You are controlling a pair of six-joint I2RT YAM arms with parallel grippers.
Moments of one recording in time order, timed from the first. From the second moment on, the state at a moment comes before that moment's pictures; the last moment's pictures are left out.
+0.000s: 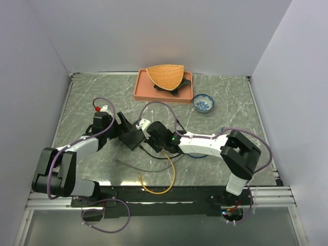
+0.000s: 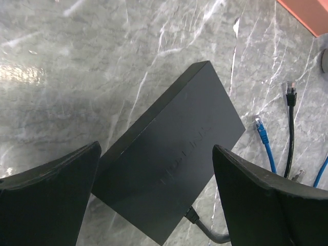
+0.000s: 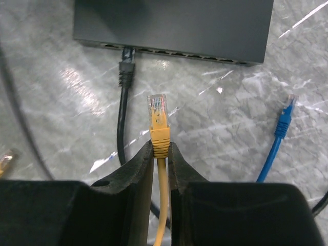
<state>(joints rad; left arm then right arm) -0.18 1.36 0.56 0.17 0.19 -0.62 1.01 1.70 1.04 -0.15 0.11 0.00</state>
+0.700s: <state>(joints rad) -0.17 1.44 0.55 0.27 0.27 -0.63 1.00 1.87 1.15 -0.25 0.08 0.06</state>
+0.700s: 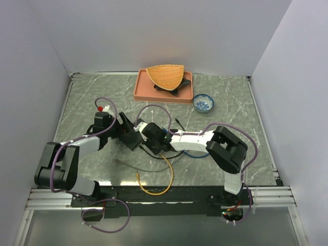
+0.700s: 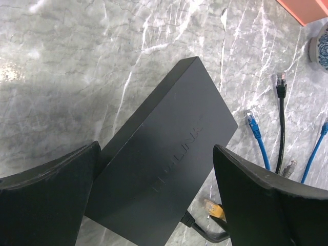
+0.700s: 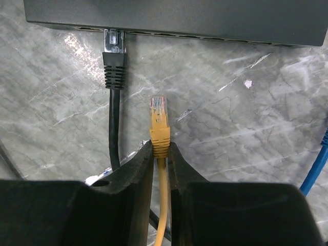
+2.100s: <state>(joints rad) -0.16 1.60 0.61 0.36 0.38 -0.62 1.00 1.93 1.21 -0.21 0.12 0.16</state>
